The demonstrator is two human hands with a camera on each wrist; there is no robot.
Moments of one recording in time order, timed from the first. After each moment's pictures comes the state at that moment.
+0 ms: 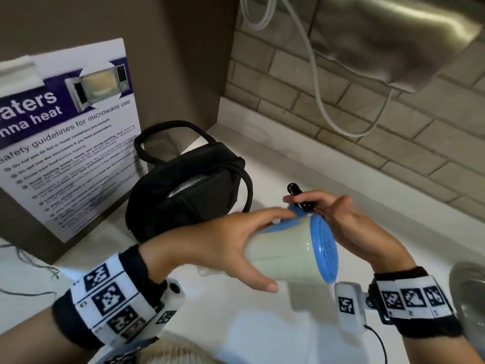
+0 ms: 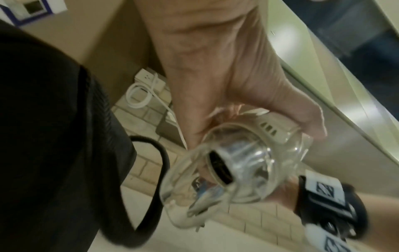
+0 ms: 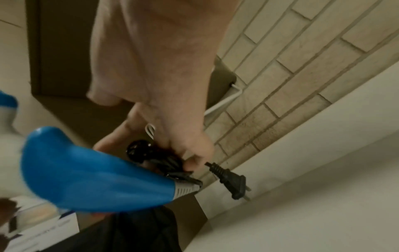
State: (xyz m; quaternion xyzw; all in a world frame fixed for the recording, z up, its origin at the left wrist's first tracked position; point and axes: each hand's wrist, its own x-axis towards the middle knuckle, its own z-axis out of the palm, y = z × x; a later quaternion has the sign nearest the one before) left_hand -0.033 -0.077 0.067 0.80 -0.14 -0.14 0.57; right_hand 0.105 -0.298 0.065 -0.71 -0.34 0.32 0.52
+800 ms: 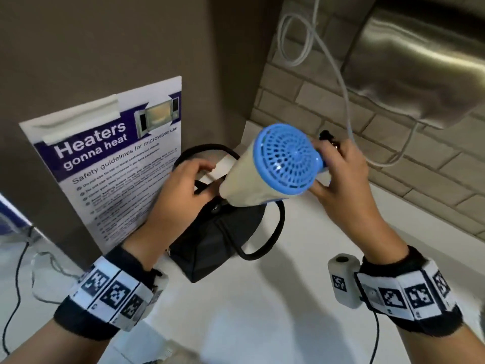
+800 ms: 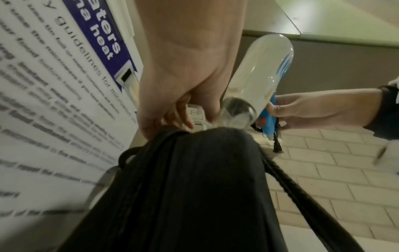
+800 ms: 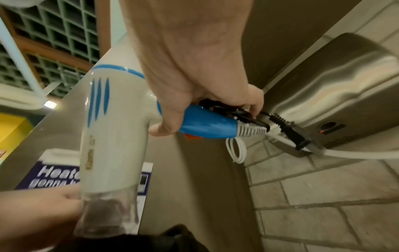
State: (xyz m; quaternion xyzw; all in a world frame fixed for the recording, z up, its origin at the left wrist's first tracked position) left_hand -0.027 0.041 0.037 0.85 0.15 0.28 0.42; right_hand 0.091 -0.181 0.128 -0.86 -0.41 -0.16 0.26
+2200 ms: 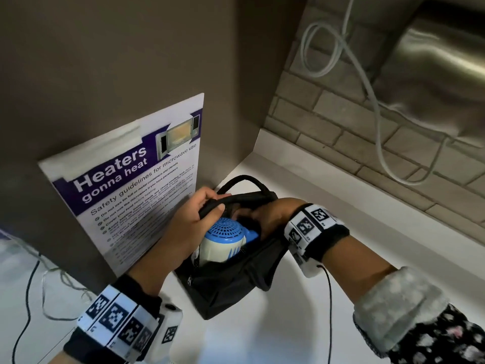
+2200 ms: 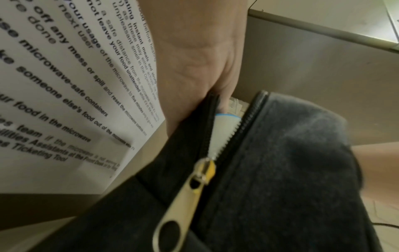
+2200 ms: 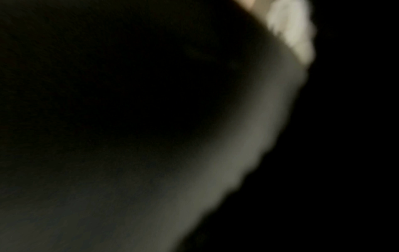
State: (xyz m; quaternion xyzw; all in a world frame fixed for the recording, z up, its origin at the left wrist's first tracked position) left_hand -0.029 0.066 0.014 0.73 0.18 0.18 0.64; right_hand 0.151 -0.043 0.022 -0.76 -0.52 0.36 -0.17
